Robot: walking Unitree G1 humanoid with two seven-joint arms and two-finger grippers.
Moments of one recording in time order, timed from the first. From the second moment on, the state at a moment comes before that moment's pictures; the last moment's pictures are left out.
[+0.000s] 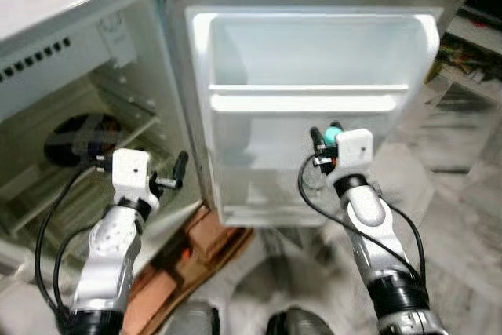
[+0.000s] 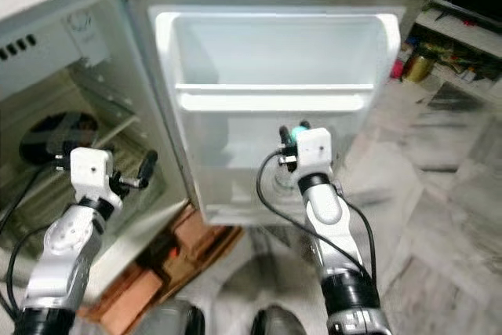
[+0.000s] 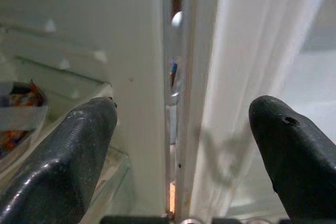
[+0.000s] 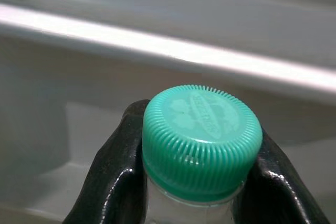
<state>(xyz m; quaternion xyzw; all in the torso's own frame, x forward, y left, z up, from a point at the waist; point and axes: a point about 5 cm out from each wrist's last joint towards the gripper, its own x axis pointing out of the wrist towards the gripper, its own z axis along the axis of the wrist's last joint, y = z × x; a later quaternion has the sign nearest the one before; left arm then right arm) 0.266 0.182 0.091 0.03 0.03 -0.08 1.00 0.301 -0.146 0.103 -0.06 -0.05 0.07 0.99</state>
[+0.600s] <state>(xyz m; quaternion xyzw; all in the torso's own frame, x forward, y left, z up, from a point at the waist) 0.264 0.182 0.089 0.03 0.03 -0.08 1.00 0.302 -0.144 0.106 -0.07 -0.06 0.07 0.99</state>
